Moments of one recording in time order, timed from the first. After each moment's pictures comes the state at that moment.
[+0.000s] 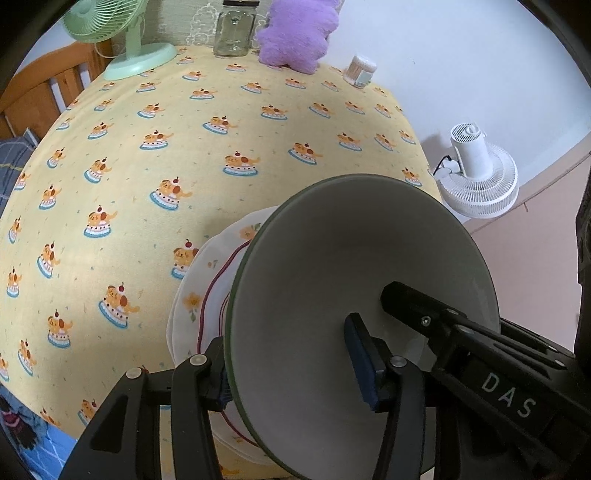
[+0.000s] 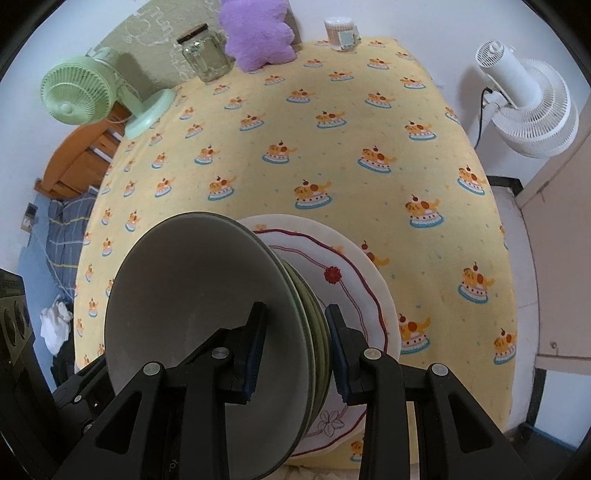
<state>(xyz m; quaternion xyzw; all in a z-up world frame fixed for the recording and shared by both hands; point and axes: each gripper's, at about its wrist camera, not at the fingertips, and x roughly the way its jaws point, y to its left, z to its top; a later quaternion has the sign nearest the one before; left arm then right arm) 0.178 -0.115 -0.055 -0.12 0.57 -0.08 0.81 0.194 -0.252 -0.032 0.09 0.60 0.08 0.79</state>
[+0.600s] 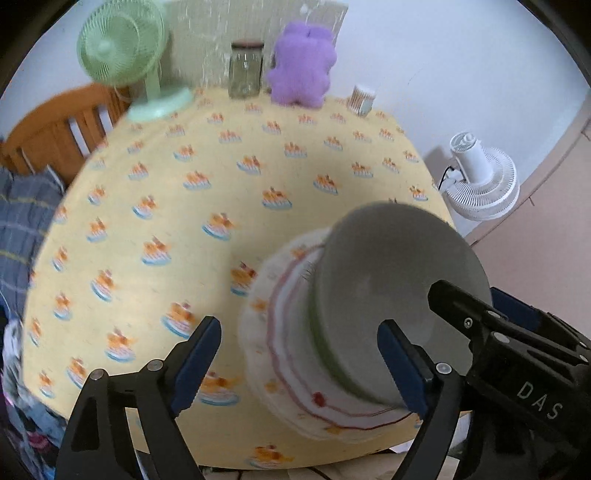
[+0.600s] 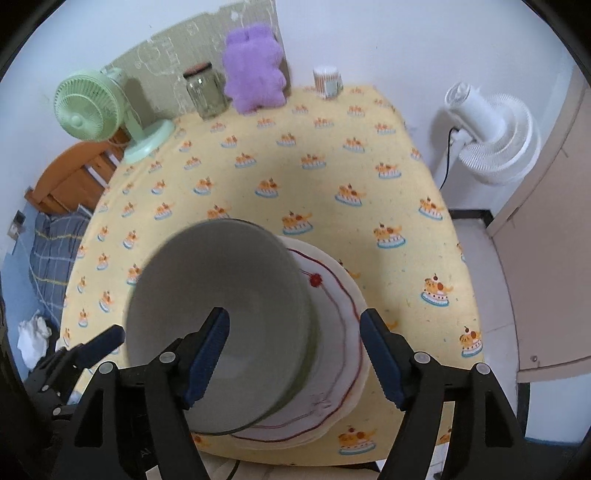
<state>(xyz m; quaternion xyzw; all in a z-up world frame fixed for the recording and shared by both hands) 0.147 -0.082 -0.013 -0.06 0.52 -0.06 0.85 0.152 -0.240 0.008 0.06 0.52 0.03 0.85</state>
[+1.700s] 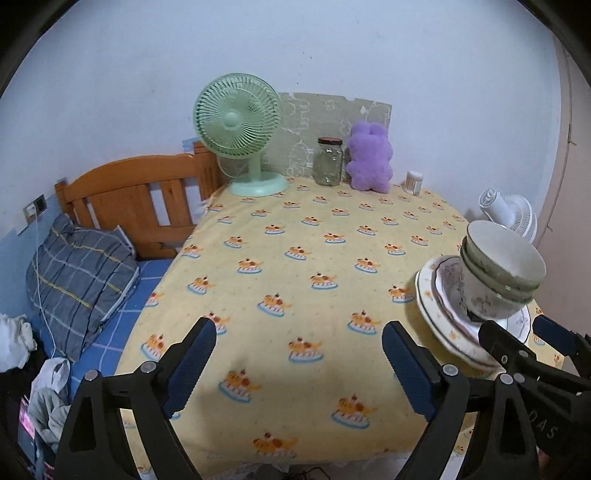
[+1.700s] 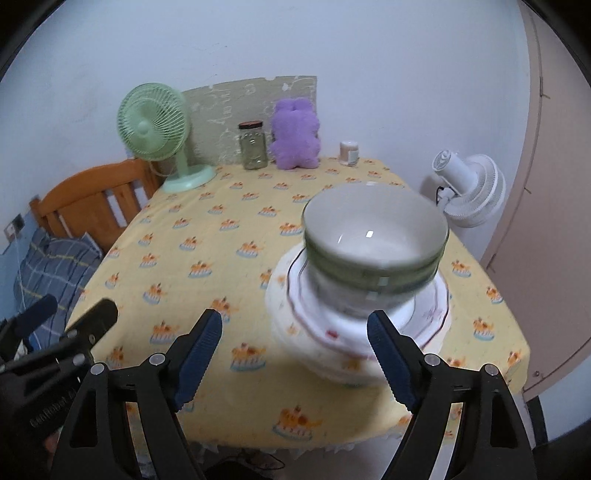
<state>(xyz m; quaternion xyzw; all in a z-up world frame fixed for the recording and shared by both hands) 0.026 0.074 -0.026 -0.01 0.32 0.00 0.95 0.013 -0.091 -0.013 0.02 0.35 -0.02 0.94</state>
